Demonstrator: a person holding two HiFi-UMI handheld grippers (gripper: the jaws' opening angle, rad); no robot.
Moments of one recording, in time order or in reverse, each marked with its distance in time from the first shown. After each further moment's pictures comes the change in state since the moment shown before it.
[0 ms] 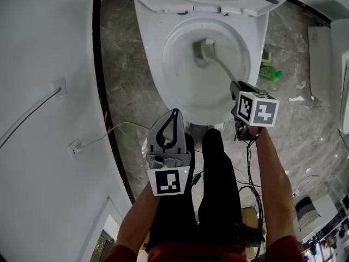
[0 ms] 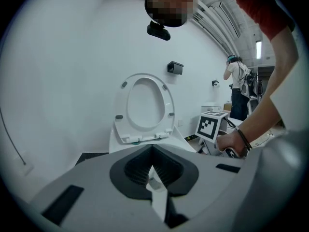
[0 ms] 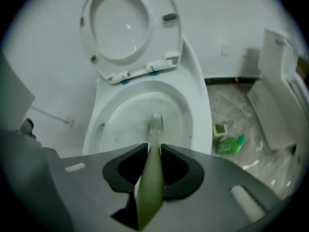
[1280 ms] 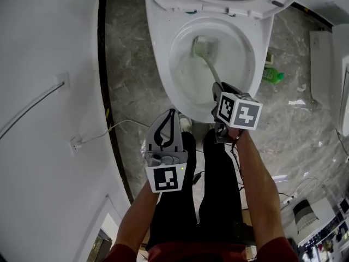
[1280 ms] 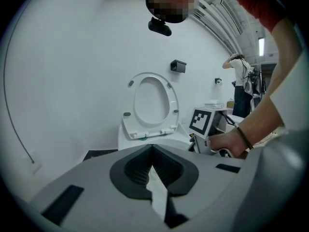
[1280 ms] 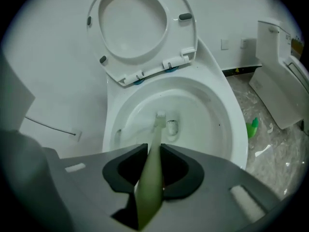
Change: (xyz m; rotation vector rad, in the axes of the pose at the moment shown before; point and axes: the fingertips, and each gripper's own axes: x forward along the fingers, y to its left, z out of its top) left arm -0.020 0.022 -0.018 0.010 0.033 0.034; right arm 0.011 0.076 -0.012 0.099 -0.033 0.046
